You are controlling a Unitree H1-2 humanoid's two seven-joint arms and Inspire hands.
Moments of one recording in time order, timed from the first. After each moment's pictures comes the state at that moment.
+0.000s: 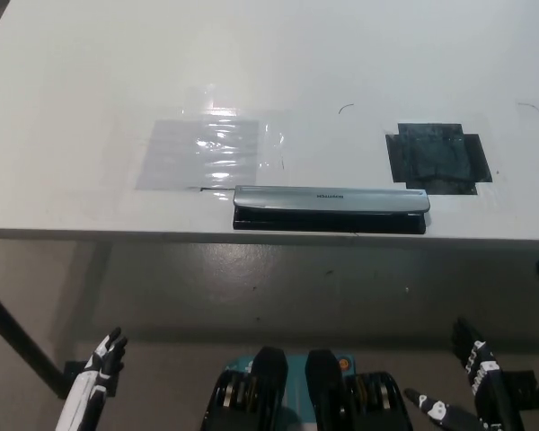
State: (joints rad) left_arm 0.07 0.19 0.03 0.24 0.08 -0.30 -0.03; right_arm 0.08 -0.08 0.00 0.25 0.04 -0.34 0.03
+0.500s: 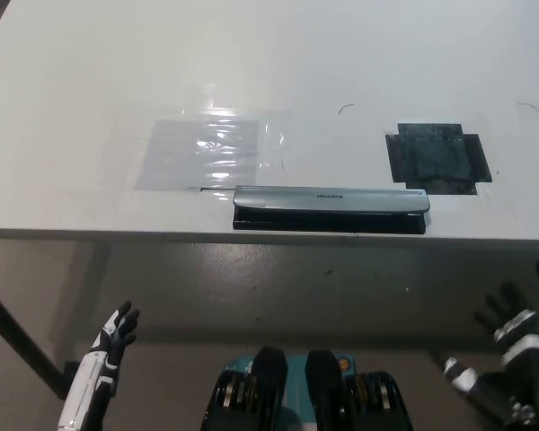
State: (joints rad) left_arm 0.10 0.17 0.00 0.05 0.07 -0.27 -0.03; right_arm 0.12 0.03 -0.09 -0.07 0.05 -0.34 -0.04
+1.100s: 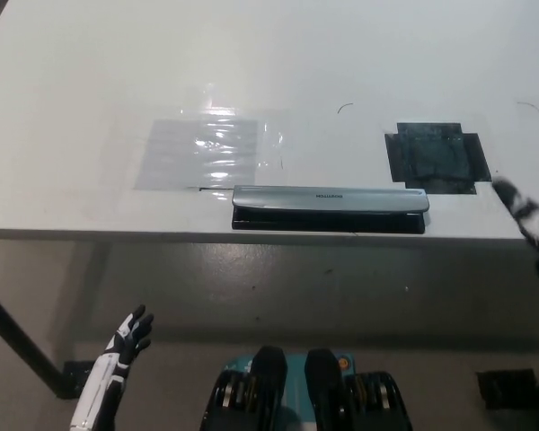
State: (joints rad) left_arm 0.09 0.16 0.00 0.09 0.05 -0.25 -0.06; right_arm -0.29 -0.04 -0.11 -0.40 0.14 -0.06 -0.07
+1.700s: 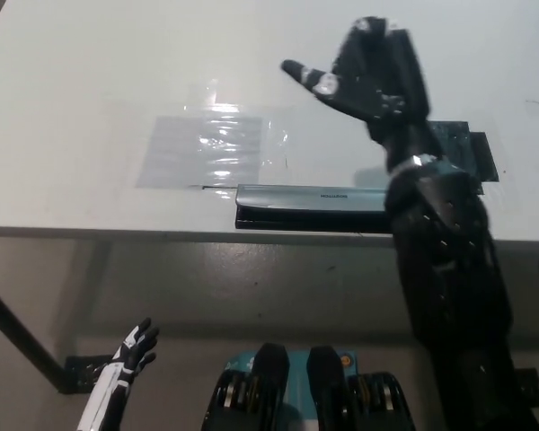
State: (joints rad) left_arm 0.06 0.15 0.00 0.17 0.03 -0.26 -0.09; right_arm -0.77 0.09 0.00 0.23 0.17 0.11 -0.05
